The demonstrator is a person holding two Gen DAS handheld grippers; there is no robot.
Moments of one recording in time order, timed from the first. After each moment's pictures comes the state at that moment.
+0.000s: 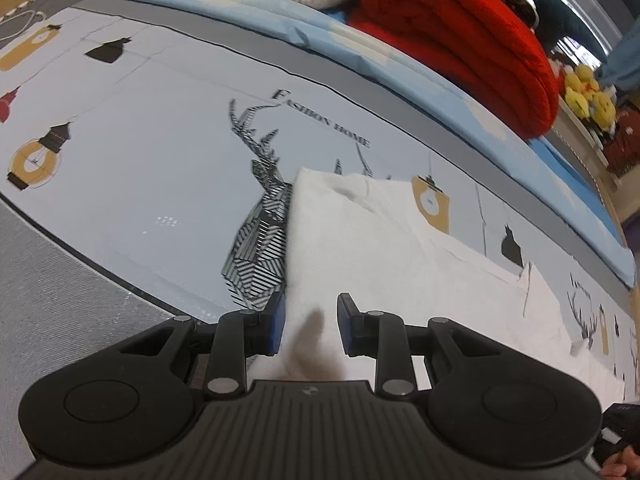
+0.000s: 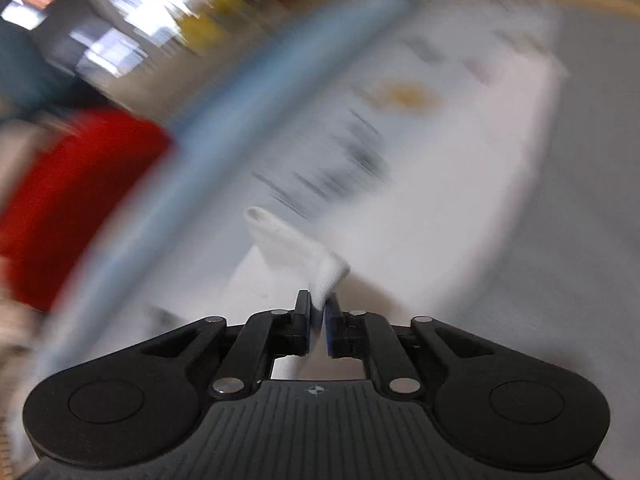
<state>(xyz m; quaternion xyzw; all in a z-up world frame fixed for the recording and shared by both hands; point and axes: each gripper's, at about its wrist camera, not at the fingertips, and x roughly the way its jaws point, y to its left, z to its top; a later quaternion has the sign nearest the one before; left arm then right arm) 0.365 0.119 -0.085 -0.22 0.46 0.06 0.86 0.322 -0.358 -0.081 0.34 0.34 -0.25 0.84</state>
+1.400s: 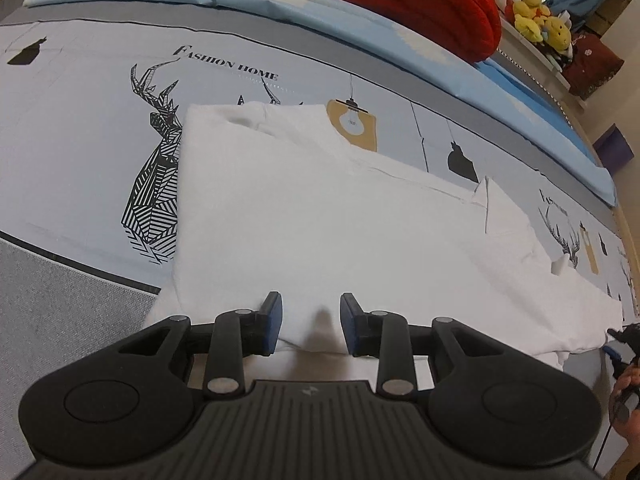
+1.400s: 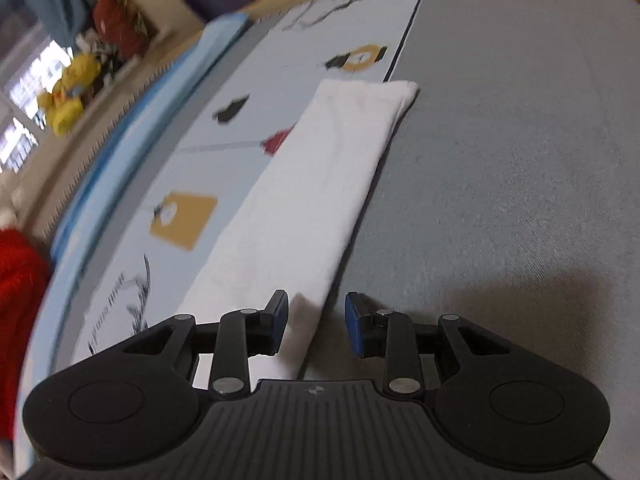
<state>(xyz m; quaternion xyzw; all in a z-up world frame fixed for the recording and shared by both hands) 0.362 0.052 -0.098 -0.16 0.50 -0.02 0.85 0.309 -0.595 -0.139 0.42 0.27 -0.33 0.80</state>
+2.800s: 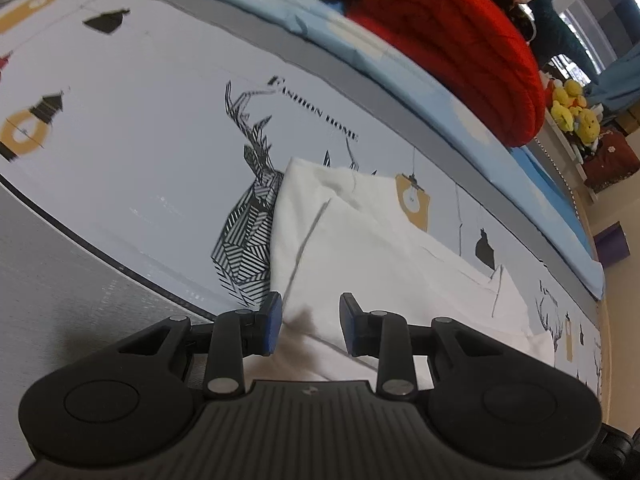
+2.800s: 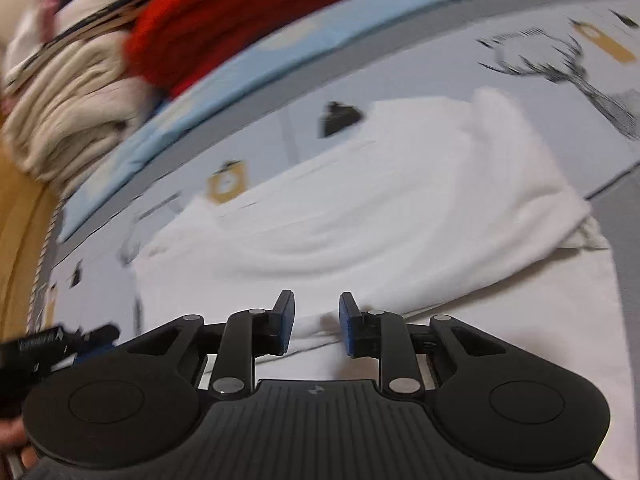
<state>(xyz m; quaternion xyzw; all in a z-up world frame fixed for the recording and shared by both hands) 0.361 0.134 -0.088 -0.28 0.47 0.04 0.84 0.338 -0.225 -0.070 0.23 0.46 0.03 0.85</state>
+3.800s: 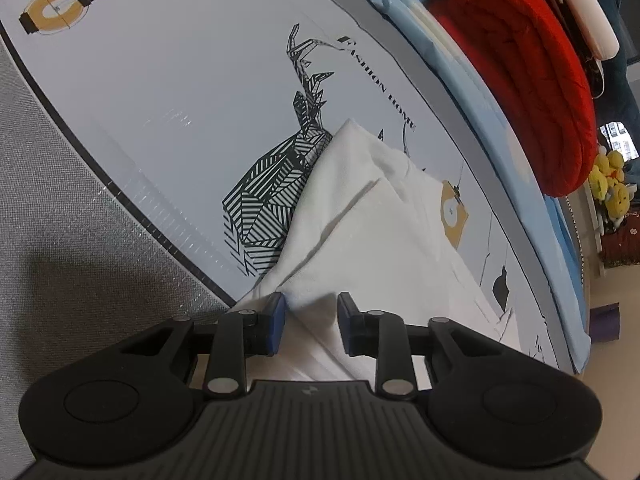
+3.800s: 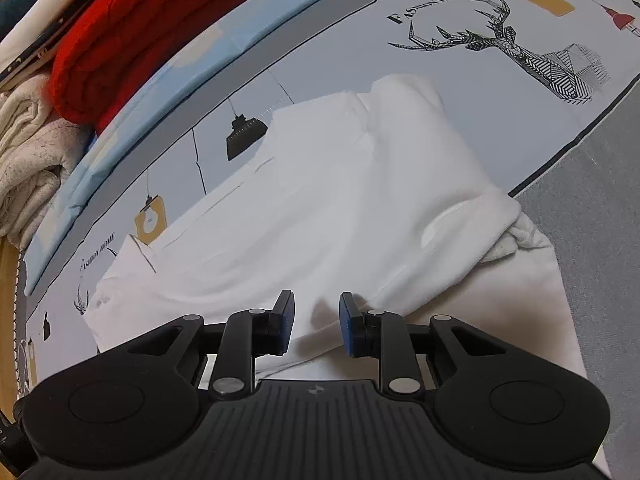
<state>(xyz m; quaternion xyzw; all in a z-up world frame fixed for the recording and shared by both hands) 0.365 0.134 -0.131 -0.39 0.48 0.10 0.78 0.354 -0.272 -0.087 0.28 0.49 -0.05 0.82</state>
